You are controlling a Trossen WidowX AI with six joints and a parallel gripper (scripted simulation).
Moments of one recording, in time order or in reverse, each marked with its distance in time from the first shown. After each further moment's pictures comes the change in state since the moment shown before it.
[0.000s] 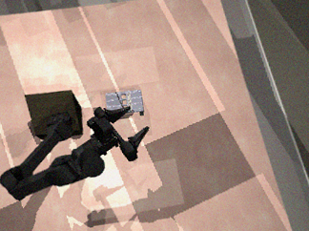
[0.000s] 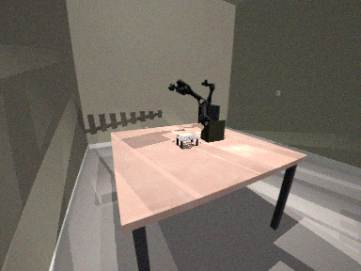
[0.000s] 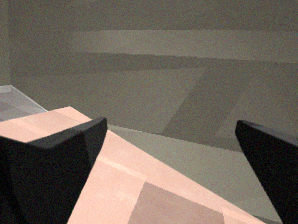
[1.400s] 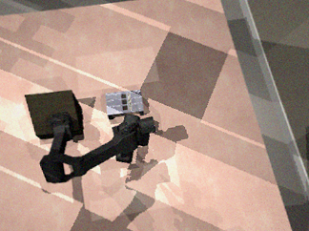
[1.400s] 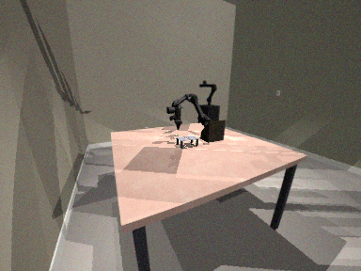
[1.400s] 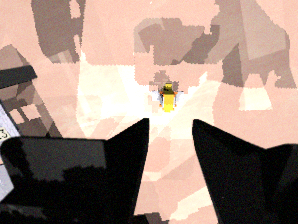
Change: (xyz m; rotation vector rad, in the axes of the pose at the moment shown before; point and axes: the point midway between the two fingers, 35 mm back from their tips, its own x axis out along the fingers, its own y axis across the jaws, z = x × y) arm 0.007 0.124 -0.312 0.854 1.549 -0.452
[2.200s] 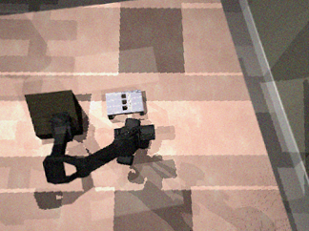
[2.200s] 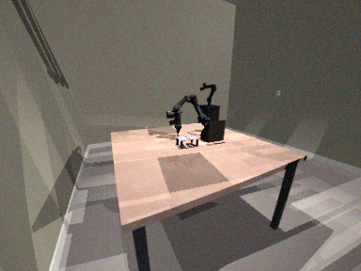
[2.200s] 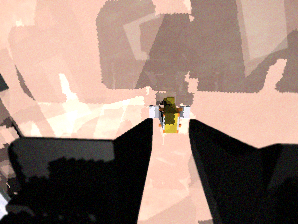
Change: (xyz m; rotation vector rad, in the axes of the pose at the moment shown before) arm 0.043 -0.001 0.001 0.010 -0.003 -0.002
